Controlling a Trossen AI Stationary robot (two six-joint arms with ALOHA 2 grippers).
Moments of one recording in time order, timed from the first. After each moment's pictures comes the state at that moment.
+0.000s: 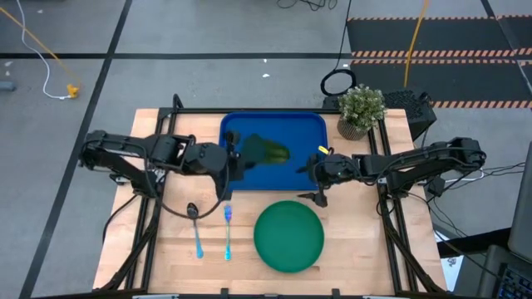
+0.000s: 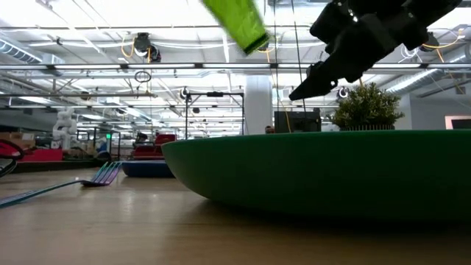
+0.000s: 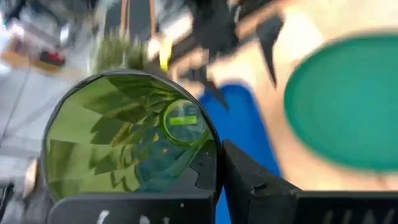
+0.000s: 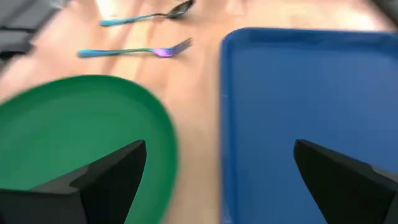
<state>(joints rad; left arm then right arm) -0.18 1.43 1.59 -0.82 -0.37 0.41 0.01 1.20 0.57 0.07 -0.03 -0.02</state>
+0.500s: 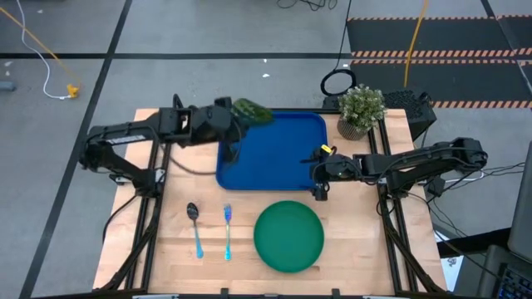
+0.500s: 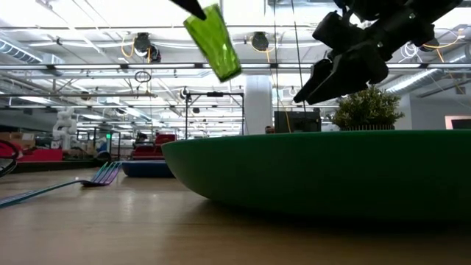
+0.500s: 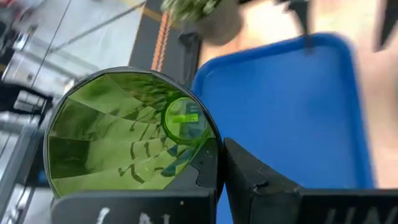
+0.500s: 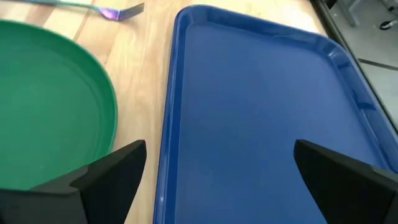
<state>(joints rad) 0.12 1.42 1.57 -0.84 -0.38 0.38 0.01 1.17 0.57 -0.02 0.16 -0.18</state>
